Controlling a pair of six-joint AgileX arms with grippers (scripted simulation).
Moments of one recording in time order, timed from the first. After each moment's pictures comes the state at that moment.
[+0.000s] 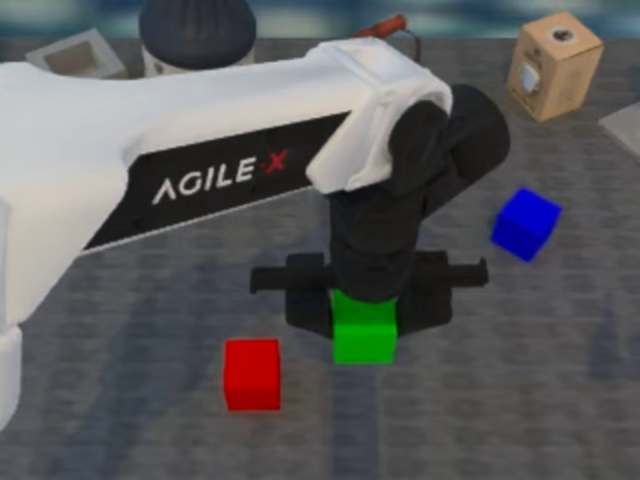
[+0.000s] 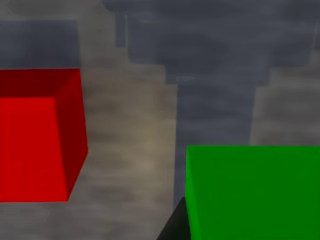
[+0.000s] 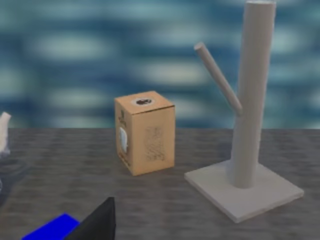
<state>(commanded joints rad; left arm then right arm) -0.90 2.04 1.67 -1.18 -0.02 -0.89 0.00 0.00 0.00 0.00 0.00 0.00</state>
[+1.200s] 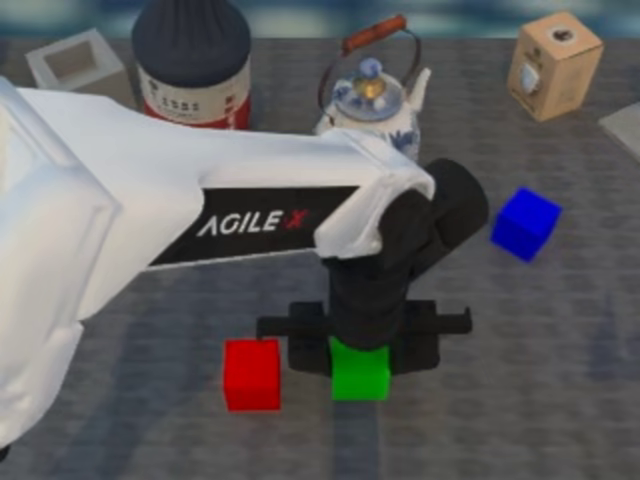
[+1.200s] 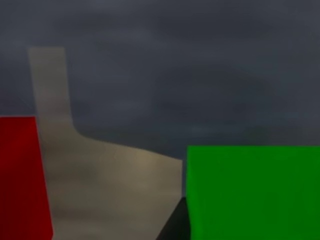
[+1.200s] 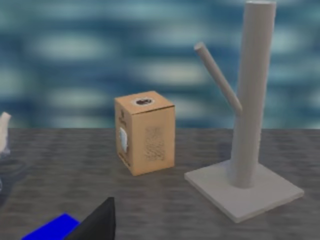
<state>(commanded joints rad) -0.89 2.11 1.48 -0.93 -0.02 -0.88 0.00 0.00 0.00 0.00 0.00 0.00</state>
